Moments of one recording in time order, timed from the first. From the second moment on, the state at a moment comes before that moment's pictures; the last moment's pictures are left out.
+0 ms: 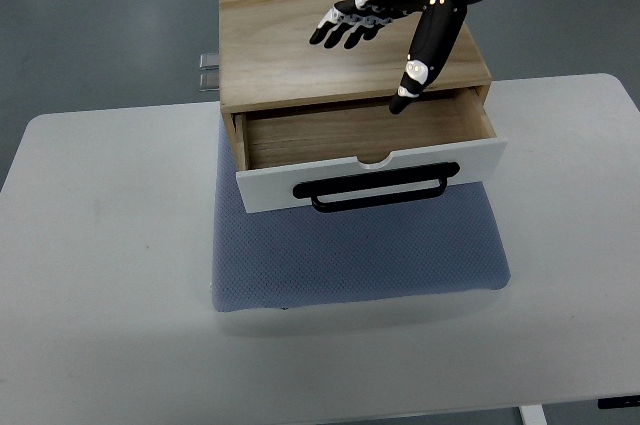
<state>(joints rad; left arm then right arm) 0.05 0.00 -0.28 -0.10 0.04 -0.03 -0.18 1.97 -0.73 -0.22 1.42 -0.35 0.48 -0.15</state>
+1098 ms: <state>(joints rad) 0.05 0.00 -0.28 -0.10 0.04 -0.03 -0.18 0.98 -0.44 1.04 0.67 -0.10 -0.01 0.03</state>
